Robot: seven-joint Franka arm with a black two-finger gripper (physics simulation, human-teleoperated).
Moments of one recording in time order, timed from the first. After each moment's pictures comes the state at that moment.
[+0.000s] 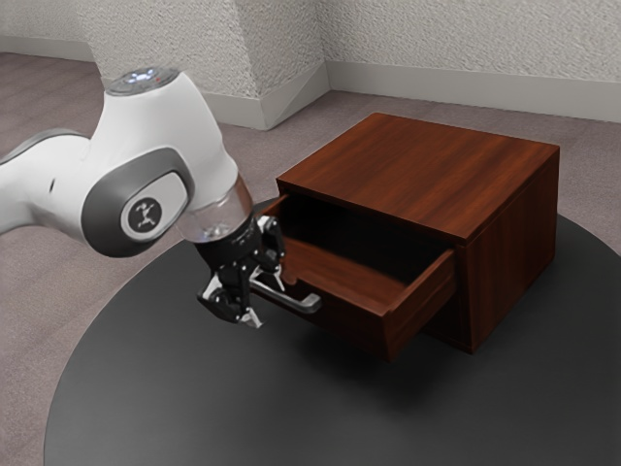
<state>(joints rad) 0.15 -0.22 -0.18 -1.99 -0.01 1.95 -1.71</state>
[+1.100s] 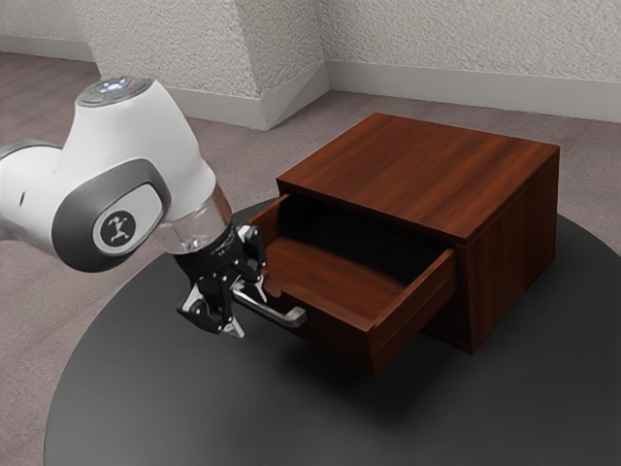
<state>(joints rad) 0.16 -0.31 -0.16 -2.07 -0.02 1.95 -1.71</state>
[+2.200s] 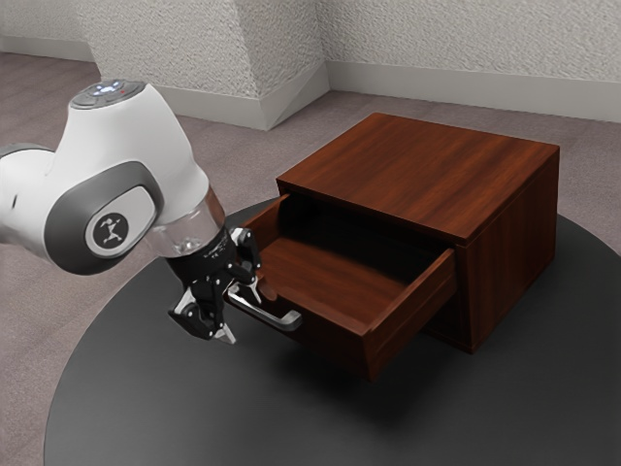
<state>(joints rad) 0.16 -0.32 -0.15 -2.09 -0.03 1.93 -1.71</state>
